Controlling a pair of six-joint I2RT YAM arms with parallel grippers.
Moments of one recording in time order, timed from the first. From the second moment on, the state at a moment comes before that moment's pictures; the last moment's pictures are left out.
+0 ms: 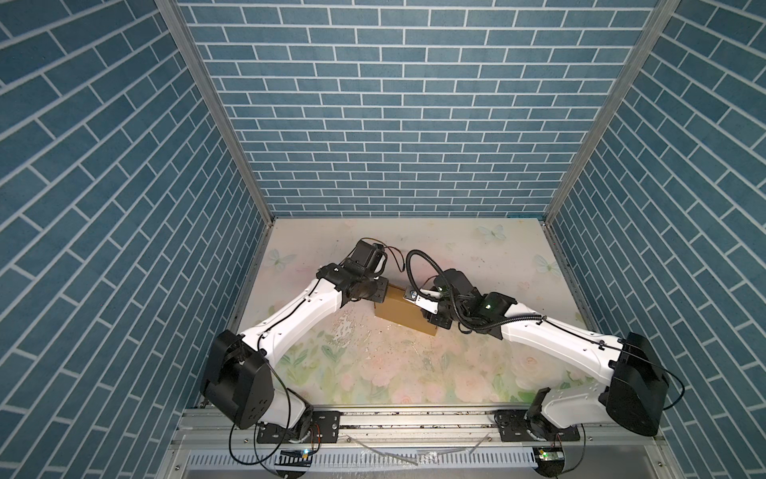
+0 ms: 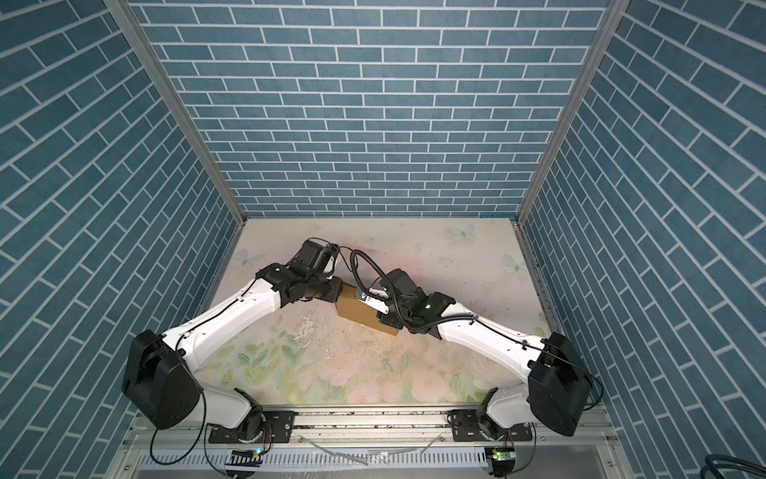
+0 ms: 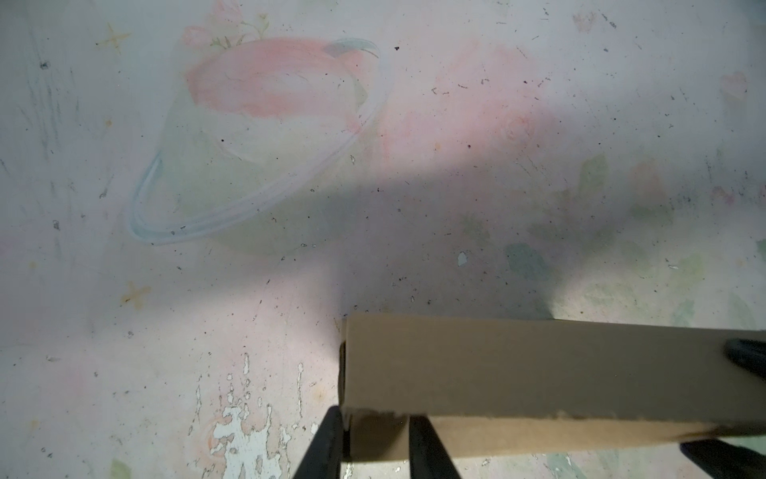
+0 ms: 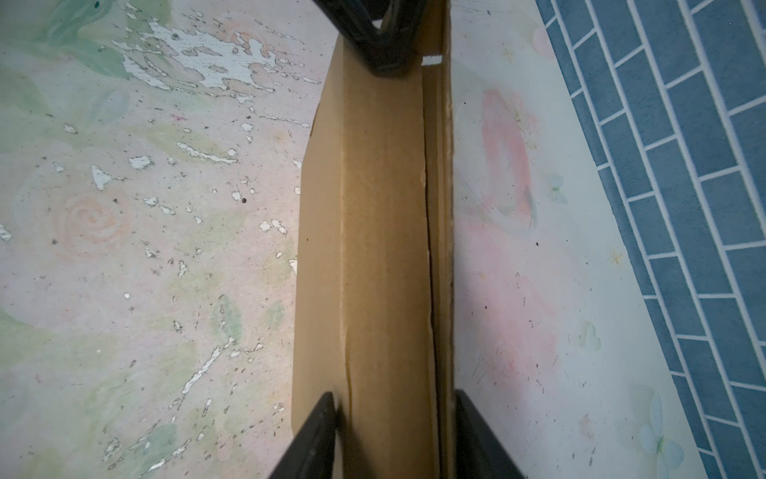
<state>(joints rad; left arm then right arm) -0.57 1.45 1.18 -0.70 -0.01 -0.25 0.92 1.39 1.01 -0.42 0.09 -0.54</state>
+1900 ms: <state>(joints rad) -0.35 1.35 0.90 -0.26 0.42 -0.53 0.92 1.41 1.02 -0.42 0.09 -0.52</state>
